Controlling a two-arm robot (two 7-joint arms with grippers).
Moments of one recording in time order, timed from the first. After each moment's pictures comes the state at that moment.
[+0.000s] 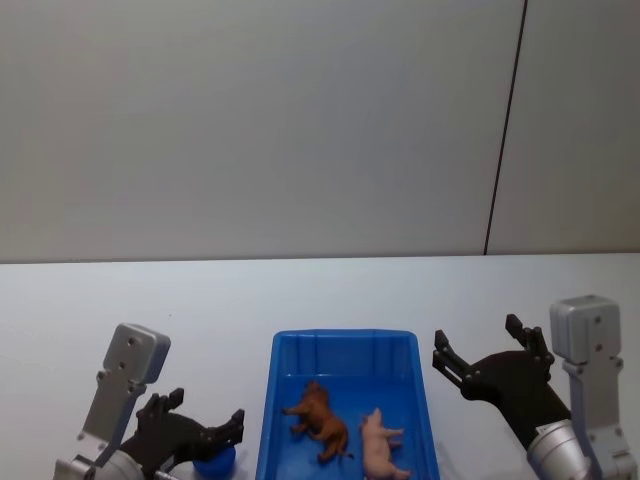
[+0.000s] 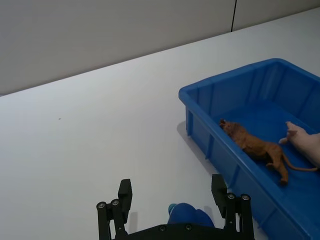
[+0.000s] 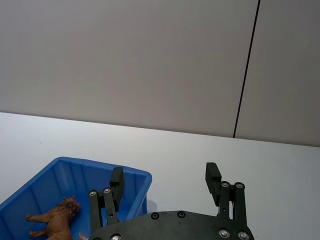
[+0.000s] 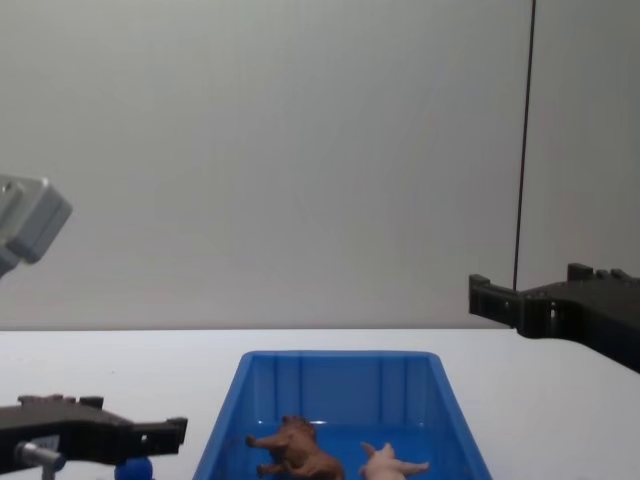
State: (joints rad) left arm -0.16 0.51 0.34 -1.58 -0.46 0.31 -0.09; right arm 0.04 0.12 -0.27 -1.68 0.11 0.11 -0.01
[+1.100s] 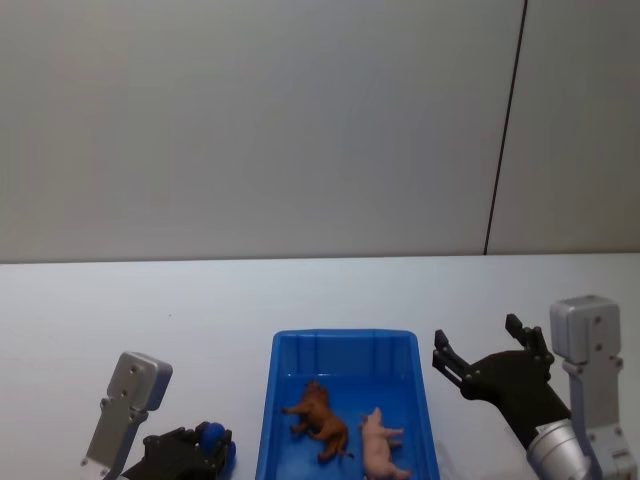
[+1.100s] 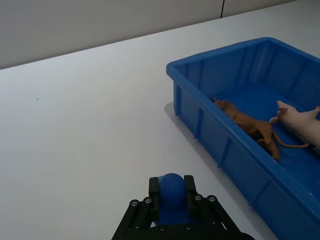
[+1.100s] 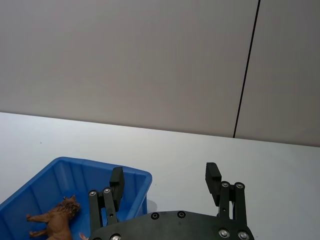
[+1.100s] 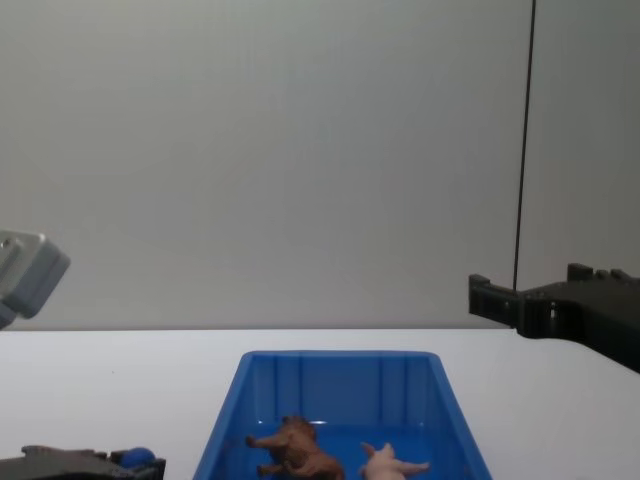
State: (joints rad) left arm -0.14 0.50 0.35 -1.52 -0.46 0.28 -0.15; right arm 0.04 0.12 -0.27 -1.68 0.11 0.11 -0.01
